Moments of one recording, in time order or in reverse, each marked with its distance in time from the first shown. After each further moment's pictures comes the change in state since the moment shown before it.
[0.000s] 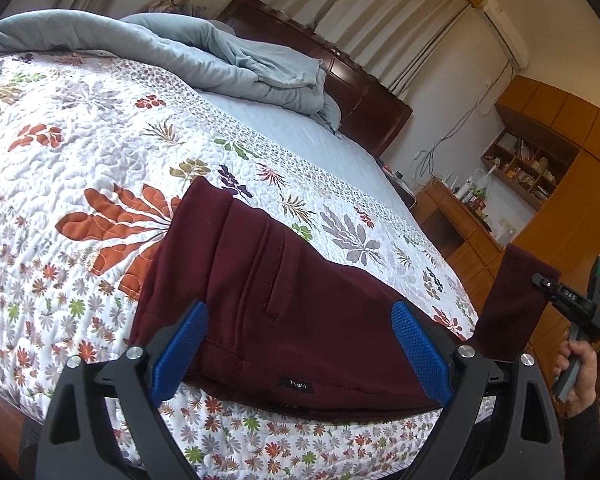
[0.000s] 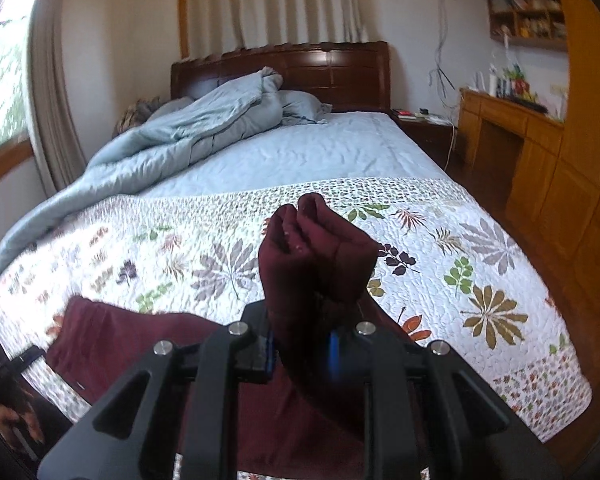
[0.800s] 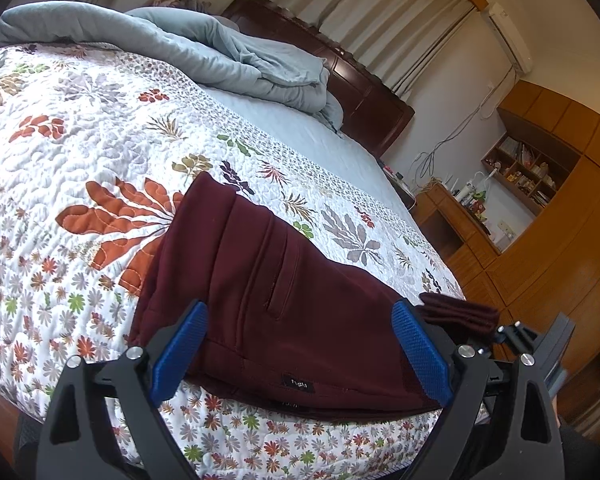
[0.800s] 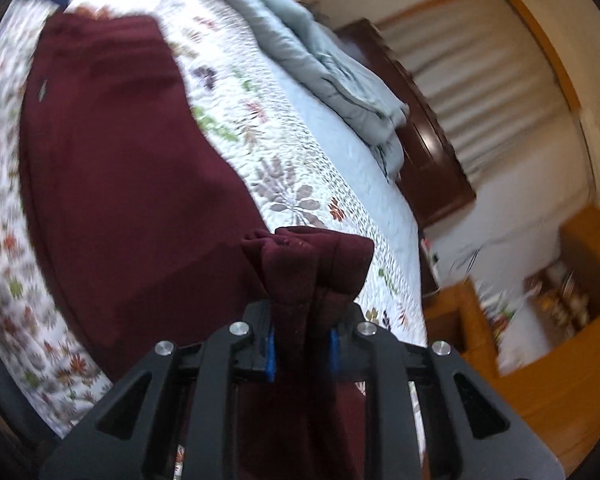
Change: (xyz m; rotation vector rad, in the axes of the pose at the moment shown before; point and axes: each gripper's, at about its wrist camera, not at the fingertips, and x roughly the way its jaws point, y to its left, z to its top) left arm 0.001 0.004 0.000 -0.018 0.007 -0.006; right arm 0.067 0.178 -0.151 -1.035 -0.010 -0.222
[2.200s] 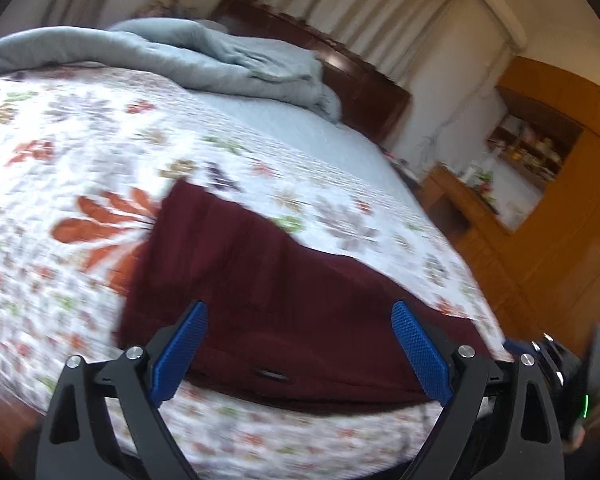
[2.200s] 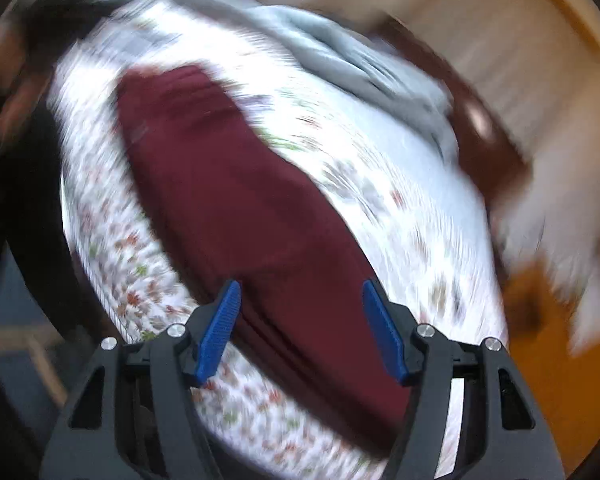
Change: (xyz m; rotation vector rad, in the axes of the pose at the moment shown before) left arm 0.003 -0.046 -0.005 0.073 0.037 0.008; right arm -0.060 -0.054 -0.039 0.313 0.010 0.326
